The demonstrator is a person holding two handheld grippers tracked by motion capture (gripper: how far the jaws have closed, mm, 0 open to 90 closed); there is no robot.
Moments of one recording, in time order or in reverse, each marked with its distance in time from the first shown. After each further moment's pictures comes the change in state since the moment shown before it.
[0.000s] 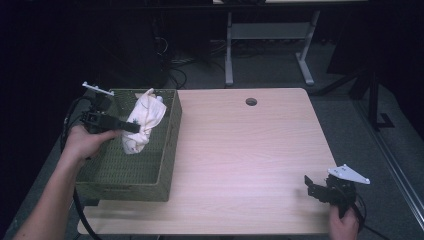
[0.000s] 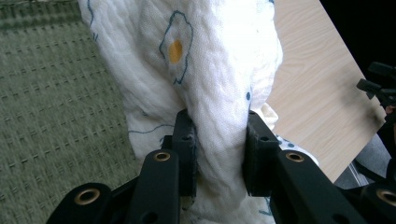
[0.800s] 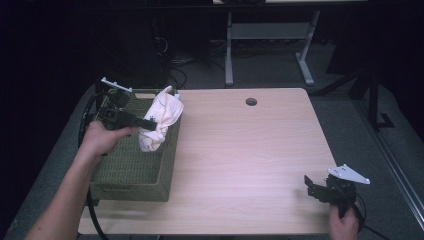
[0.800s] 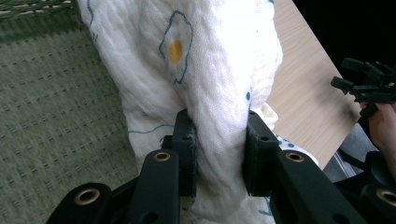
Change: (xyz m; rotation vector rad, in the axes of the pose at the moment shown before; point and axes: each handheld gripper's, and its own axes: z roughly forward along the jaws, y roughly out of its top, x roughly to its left) left arm -0.031 0.018 0.023 0.015 -0.069 0.049; right arm 0.001 0.000 -0.001 -0.003 0.001 -0.003
